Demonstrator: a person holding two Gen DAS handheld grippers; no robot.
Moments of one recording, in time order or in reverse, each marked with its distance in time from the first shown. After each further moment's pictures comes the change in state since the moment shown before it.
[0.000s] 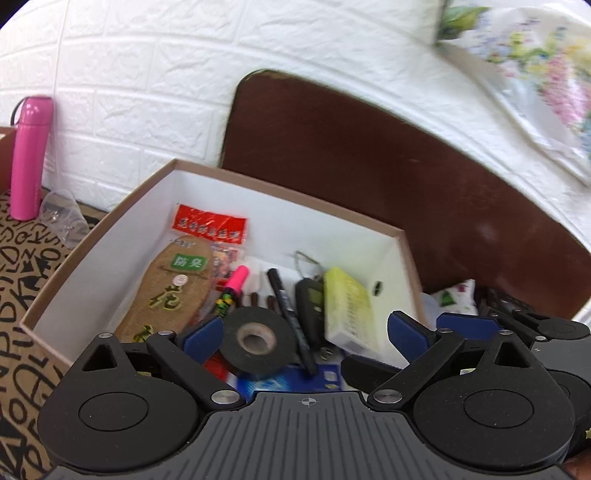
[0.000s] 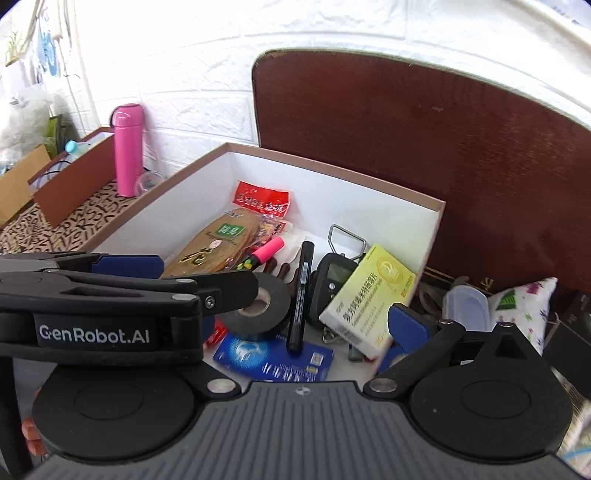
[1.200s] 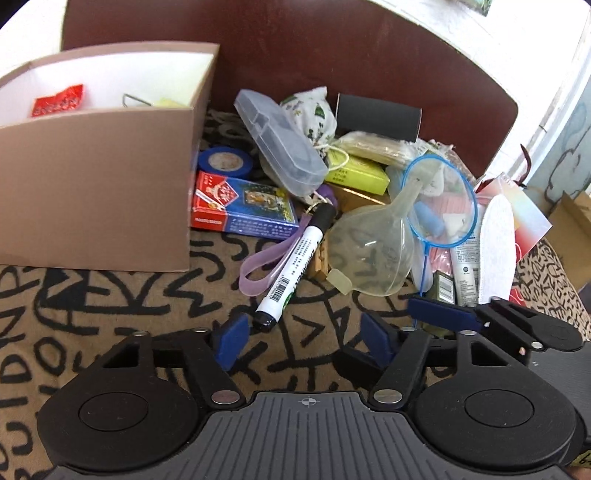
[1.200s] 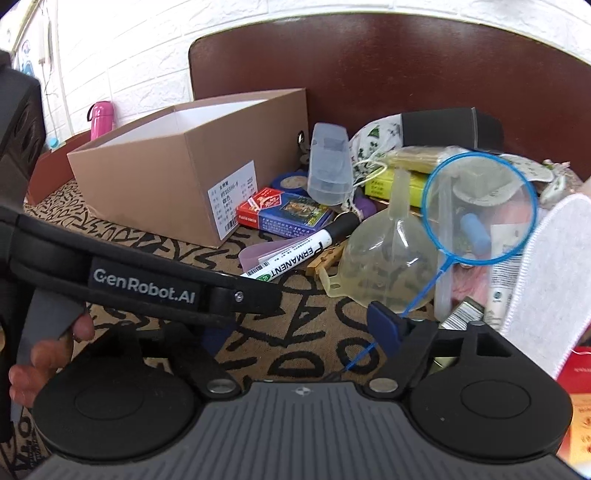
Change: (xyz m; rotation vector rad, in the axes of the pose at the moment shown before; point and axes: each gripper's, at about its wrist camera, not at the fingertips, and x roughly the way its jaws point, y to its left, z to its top) left arm 0.030 -0.102 -0.176 0.220 0.226 -0.220; right arm -0.069 -0.052 -0.232 0.132 -0.141 -0.121
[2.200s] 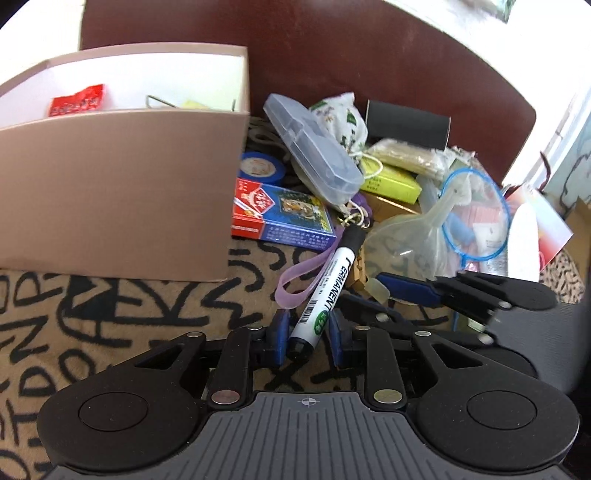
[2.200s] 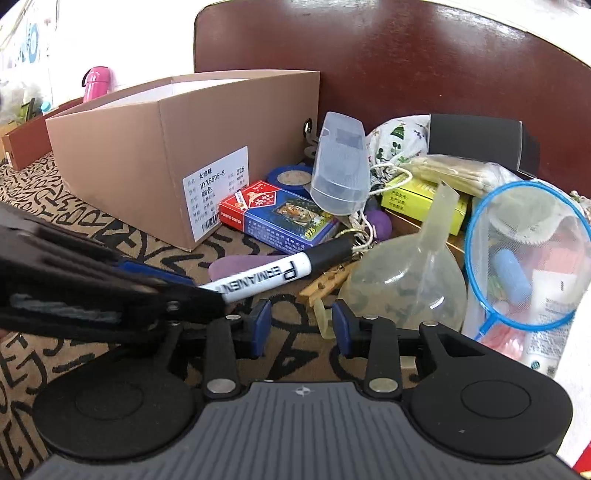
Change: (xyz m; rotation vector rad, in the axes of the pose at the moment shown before) left arm -0.005 0.018 0.001 -0.032 -0.030 0.063; right arm 0.050 0.003 0.021 -0.105 0.024 -0.046
